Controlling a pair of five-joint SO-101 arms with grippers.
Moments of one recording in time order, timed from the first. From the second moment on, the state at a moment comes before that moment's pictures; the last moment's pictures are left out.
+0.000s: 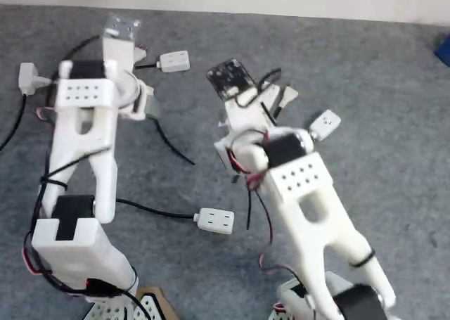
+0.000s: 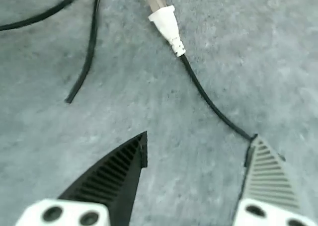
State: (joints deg) left arm -8.8 11.1 -11.5 80.0 -9.5; right arm -30.4 -25.5 27.6 56.7 10.2
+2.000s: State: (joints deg) left arm -6.7 5.4 -13.2 82.9 -15.9; right arm -40.0 -35.2 38.6 54.7 22.5
